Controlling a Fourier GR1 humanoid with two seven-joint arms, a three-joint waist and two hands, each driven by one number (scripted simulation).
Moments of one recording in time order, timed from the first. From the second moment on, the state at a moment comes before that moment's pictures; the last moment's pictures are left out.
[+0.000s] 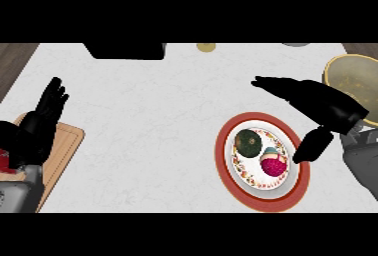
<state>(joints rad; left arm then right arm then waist) -0.15 0.43 -0.05 -1.52 0.16 0.22 0.09 -0.53 -0.63 0.34 -1.59 0.37 0.52 0.18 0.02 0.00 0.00</state>
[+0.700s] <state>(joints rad) -0.15 0.39 -0.01 -1.52 0.12 0.19 0.10 -0.57 -0.52 0.47 -1.42 0.61 0.62 0.15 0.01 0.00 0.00</state>
